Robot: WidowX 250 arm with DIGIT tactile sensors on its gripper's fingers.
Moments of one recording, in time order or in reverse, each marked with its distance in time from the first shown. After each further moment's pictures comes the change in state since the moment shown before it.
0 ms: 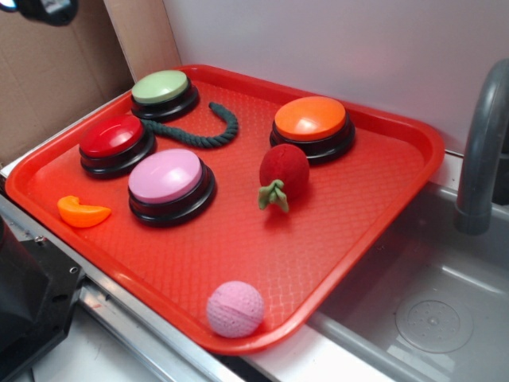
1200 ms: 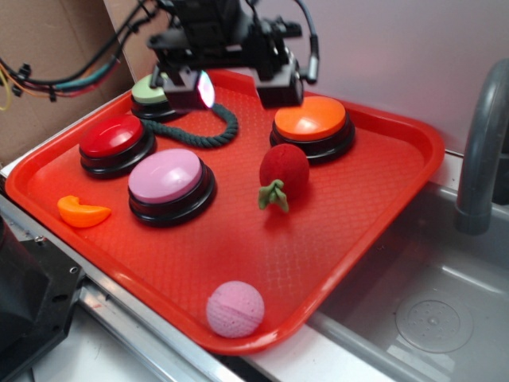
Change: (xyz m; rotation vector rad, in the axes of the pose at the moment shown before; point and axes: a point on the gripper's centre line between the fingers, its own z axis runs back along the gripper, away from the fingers) arm 0.086 -0.050 -0.129 0.109 -0.204 0.557
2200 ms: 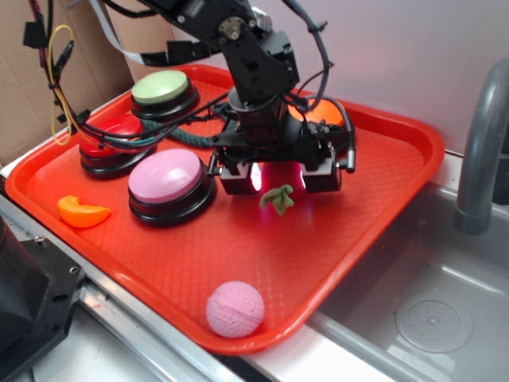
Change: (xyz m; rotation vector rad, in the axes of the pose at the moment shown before) arm -0.012 -0.012 -0.088 -0.017 0.090 0.035
